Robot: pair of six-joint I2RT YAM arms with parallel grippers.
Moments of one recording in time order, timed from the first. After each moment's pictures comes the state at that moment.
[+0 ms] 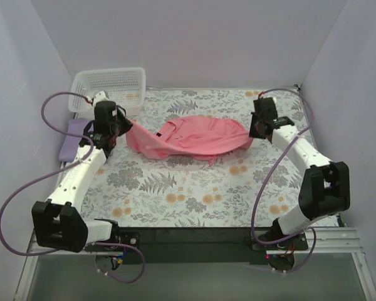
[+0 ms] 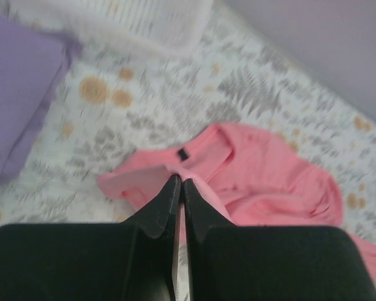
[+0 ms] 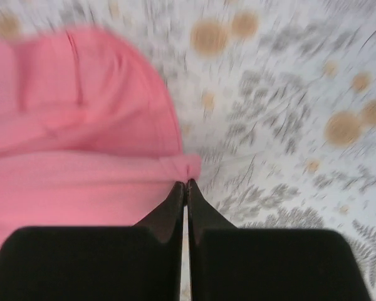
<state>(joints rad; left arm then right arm) -0.17 1.25 1.03 -0.31 -0.16 -0.62 0.29 1.55 1.15 -0.52 0.25 0.33</state>
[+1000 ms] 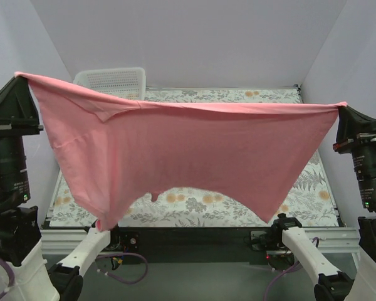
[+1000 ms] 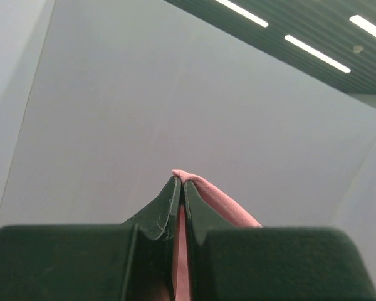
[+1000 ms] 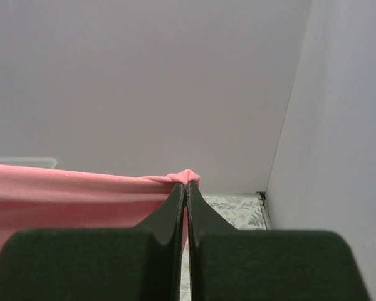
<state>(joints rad) -0.15 0.82 1.87 -0.39 -0.22 -0.35 0.18 0.72 1.74 -0.71 0.09 -0.02</state>
